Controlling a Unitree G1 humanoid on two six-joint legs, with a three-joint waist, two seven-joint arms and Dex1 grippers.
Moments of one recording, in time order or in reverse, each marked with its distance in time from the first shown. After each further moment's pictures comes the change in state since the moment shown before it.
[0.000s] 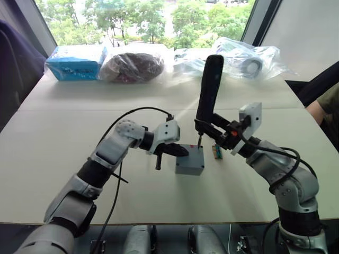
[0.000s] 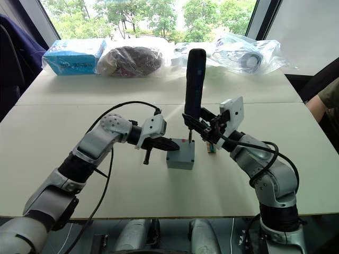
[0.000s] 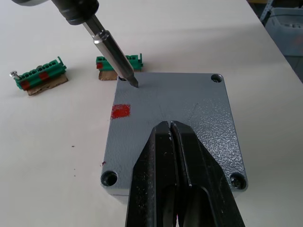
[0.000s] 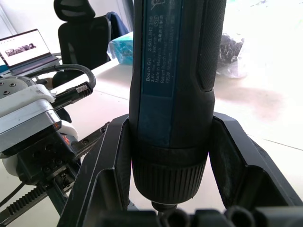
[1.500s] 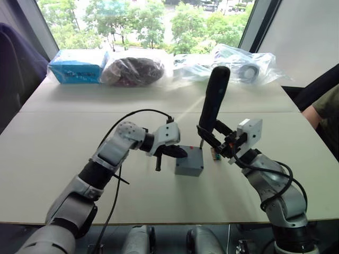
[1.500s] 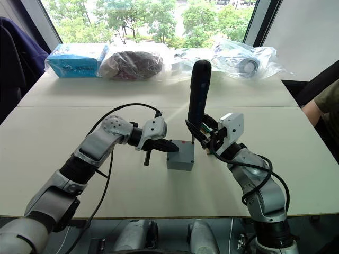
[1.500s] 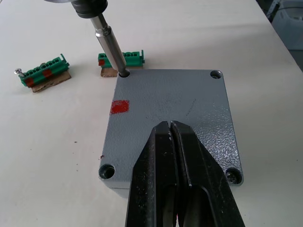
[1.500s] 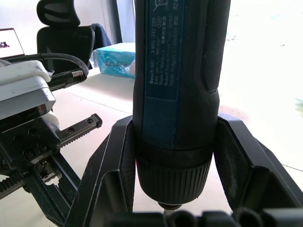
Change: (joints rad) left arm 0.015 -0.008 -0.001 0.006 0.042 0.009 -0.002; right arm 0.176 0.059 0.093 0.024 -0.204 -0.294 -0.006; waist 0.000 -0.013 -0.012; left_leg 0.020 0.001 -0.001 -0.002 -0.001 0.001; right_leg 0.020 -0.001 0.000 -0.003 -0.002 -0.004
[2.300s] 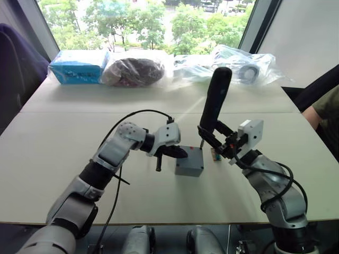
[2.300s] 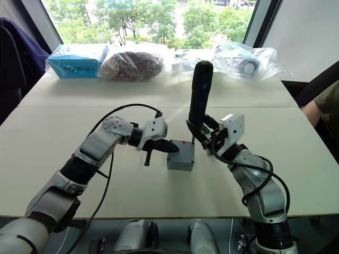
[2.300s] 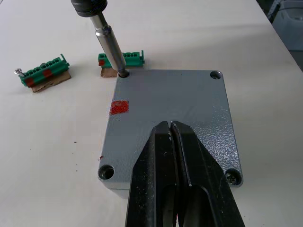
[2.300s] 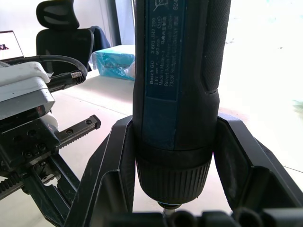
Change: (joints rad) left arm 0.001 -0.007 0.000 0.003 0.005 0.000 0.001; right arm -0.022 -0.003 -0.022 0.000 0.013 0.022 0.004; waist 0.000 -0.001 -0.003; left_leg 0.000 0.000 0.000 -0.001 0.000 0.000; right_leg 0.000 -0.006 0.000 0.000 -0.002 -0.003
